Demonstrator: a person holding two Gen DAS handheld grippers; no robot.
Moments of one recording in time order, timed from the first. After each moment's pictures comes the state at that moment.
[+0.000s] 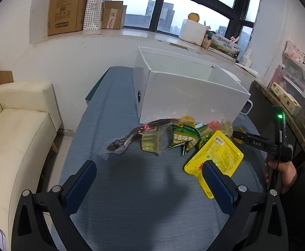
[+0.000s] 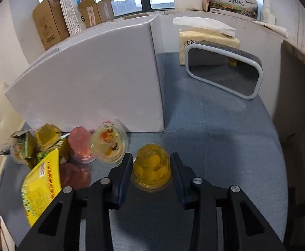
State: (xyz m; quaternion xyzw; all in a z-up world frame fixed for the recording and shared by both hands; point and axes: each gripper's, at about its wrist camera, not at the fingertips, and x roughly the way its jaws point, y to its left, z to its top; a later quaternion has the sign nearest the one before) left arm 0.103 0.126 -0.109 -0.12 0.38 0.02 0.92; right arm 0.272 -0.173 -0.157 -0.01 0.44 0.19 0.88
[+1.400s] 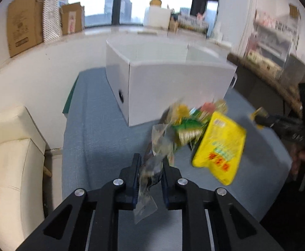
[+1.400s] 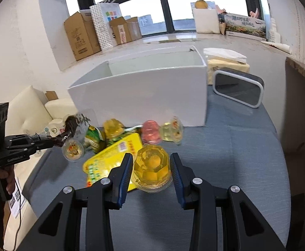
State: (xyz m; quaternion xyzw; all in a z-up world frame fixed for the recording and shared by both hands) left arm 0.131 0.136 -0.116 -0.03 0.39 -0.10 0.92; right arm 0.171 -0.150 -0.100 0.00 0.38 0.25 0.89
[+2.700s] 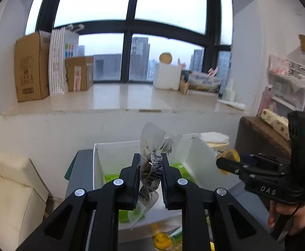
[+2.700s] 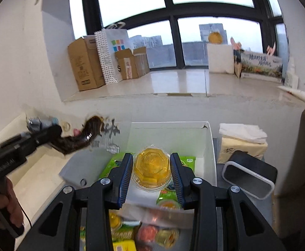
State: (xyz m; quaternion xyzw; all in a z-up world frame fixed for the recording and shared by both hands) left arm 0.275 0.090 -0.002 -0.05 0.25 -0.03 0.97; right arm 0.308 -0.106 -0.014 0.00 0.30 0.27 0.91
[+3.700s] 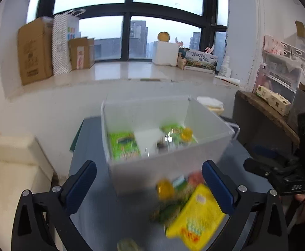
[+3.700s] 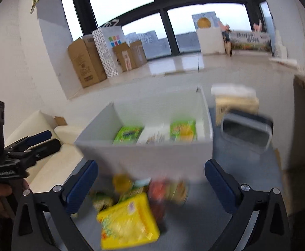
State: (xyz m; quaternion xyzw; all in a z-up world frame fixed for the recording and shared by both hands) left arm 0.176 0.091 -0.037 -0.04 0.31 -0.03 0.95; right arm 0.220 -0.148 -0.052 0.05 0.33 0.27 0.90
